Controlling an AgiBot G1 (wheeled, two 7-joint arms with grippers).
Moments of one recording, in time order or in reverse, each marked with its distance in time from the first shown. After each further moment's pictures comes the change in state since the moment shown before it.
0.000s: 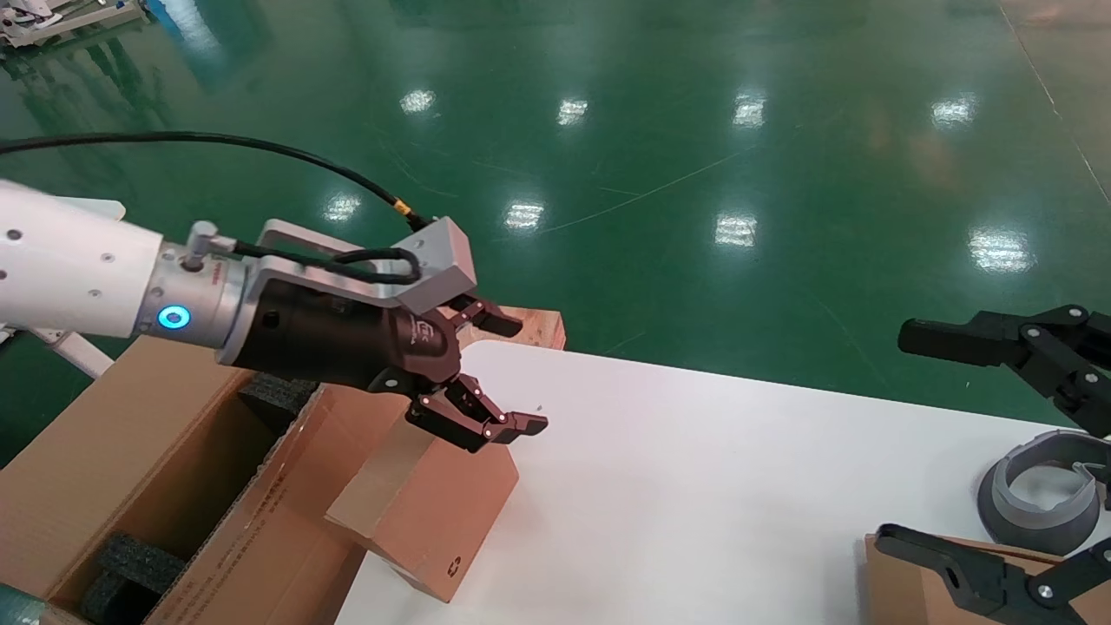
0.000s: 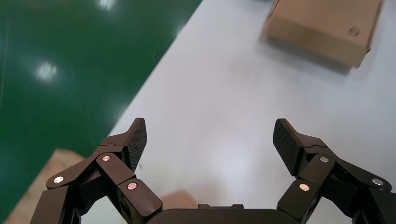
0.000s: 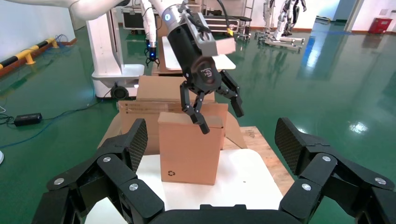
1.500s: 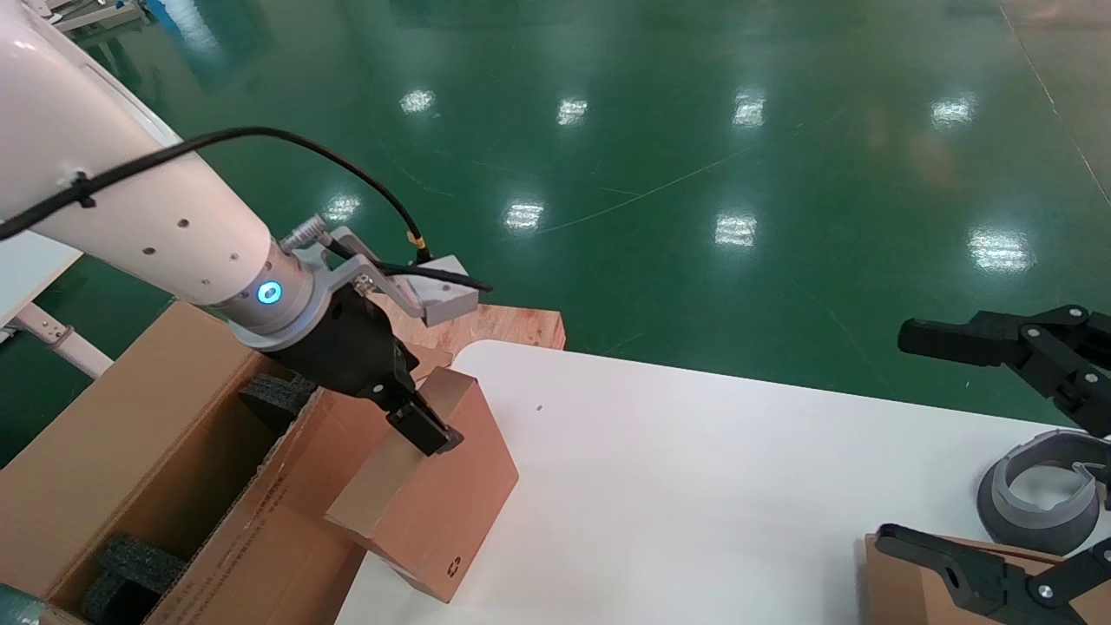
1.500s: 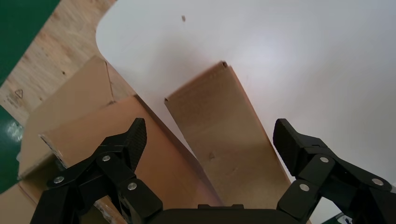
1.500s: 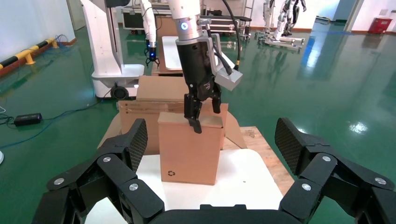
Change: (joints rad) left arm -0.422 0.173 0.639 -0.046 0.313 0.116 -0.659; right arm 0.000 0.000 0.000 0.000 0.000 0.000 0.000
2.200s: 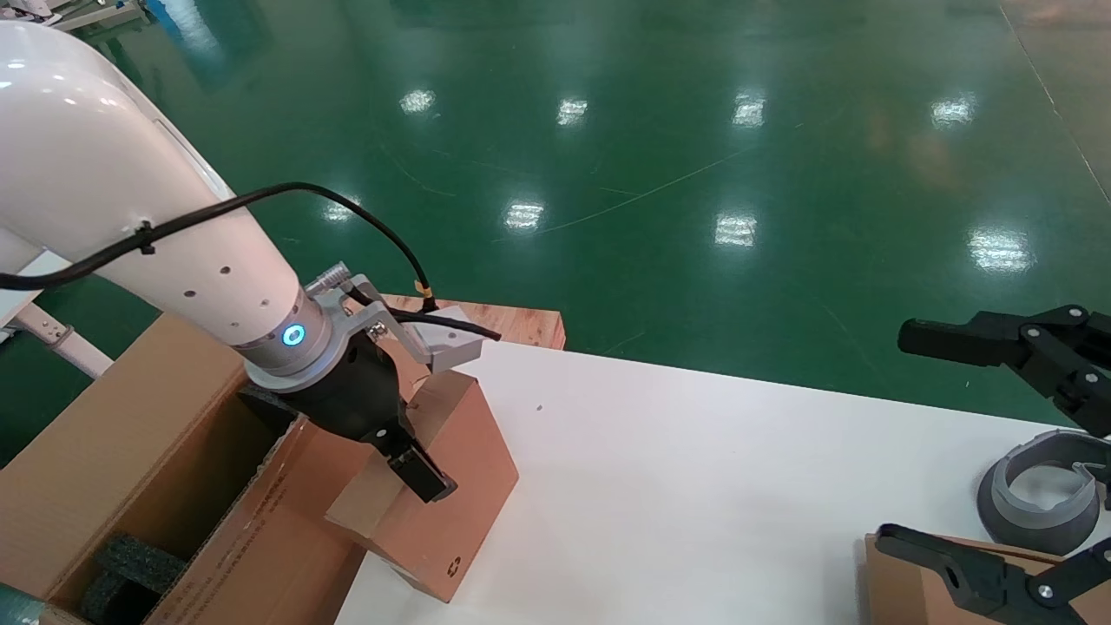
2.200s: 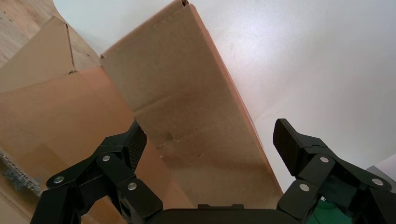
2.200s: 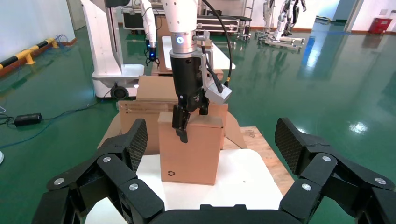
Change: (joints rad) left arm 0.021 0.025 0.071 -0.001 -0.017 0.011 -0.067; right arm 0.000 0.000 0.000 0.000 0.000 0.000 0.000
